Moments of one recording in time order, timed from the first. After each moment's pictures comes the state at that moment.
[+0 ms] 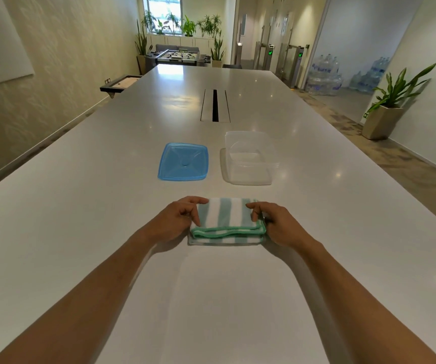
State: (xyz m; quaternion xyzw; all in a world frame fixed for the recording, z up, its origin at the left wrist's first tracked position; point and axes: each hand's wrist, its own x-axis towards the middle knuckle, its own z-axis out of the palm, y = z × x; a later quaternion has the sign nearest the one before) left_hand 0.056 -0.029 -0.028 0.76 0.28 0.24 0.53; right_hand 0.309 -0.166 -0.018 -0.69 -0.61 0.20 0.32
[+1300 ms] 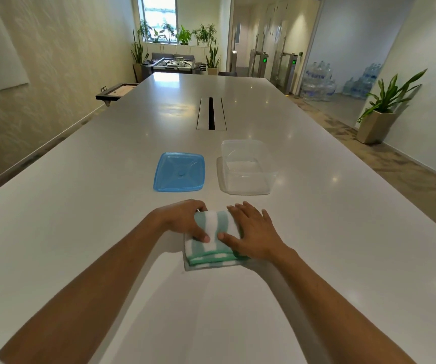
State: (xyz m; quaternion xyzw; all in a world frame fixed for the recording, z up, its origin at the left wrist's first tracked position) left_hand 0.098 -0.006 0.028 0.89 0.36 -0.05 0.27; right_hand 0.272 -0.134 -0.019 -0.74 -0.66 0.08 0.13
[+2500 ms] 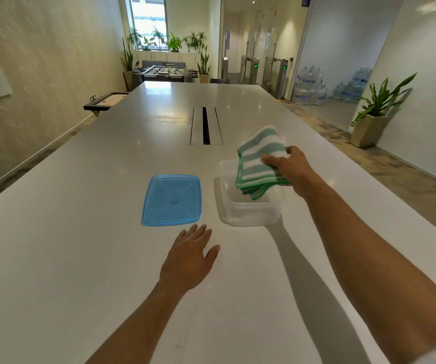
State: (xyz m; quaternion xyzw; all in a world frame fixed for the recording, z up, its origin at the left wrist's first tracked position) left_hand 0.138 0.029 -0.071 0.89 0.37 0.22 0.11; right_hand 0.402 0.002 0.097 -0.71 -0.34 0.25 0.56
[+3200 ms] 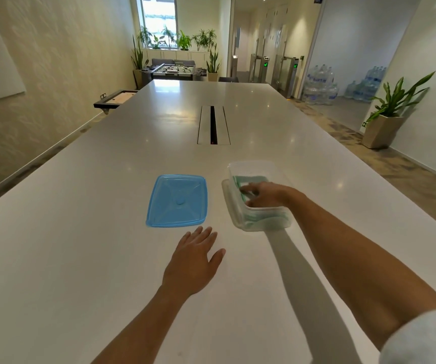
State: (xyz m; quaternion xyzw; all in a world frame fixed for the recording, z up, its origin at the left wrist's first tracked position) left_hand 0.138 0.029 -0.070 0.89 0.38 0.20 0.11; right_hand 0.389 0.045 0.045 -0.76 -0.61 0.21 0.05
